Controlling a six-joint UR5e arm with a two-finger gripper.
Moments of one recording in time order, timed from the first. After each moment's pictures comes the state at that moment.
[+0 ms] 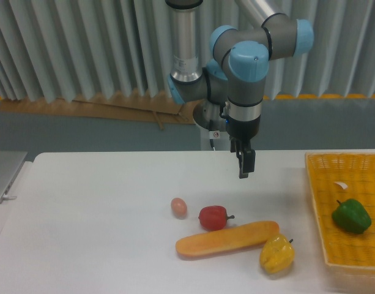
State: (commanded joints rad) arm 2.46 -1.69 -1.55 -1.47 1.56 1.67
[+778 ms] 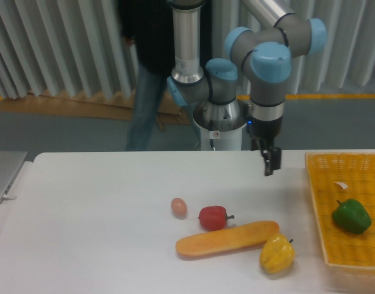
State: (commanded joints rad) arm 2.58 -1.72 -1.56 -1.38 1.60 1.66
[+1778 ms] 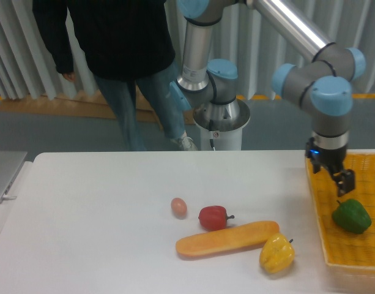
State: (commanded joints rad) arm 2.79 -1.92 -1.51 -1.21 1.73 1.68
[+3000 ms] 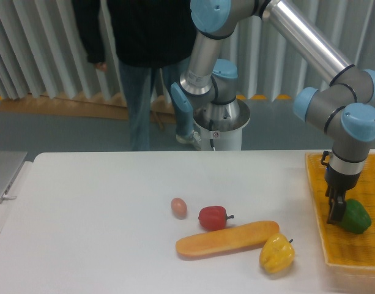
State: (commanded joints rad) arm 2.86 -1.99 -1.50 -1.21 1.51 2.46
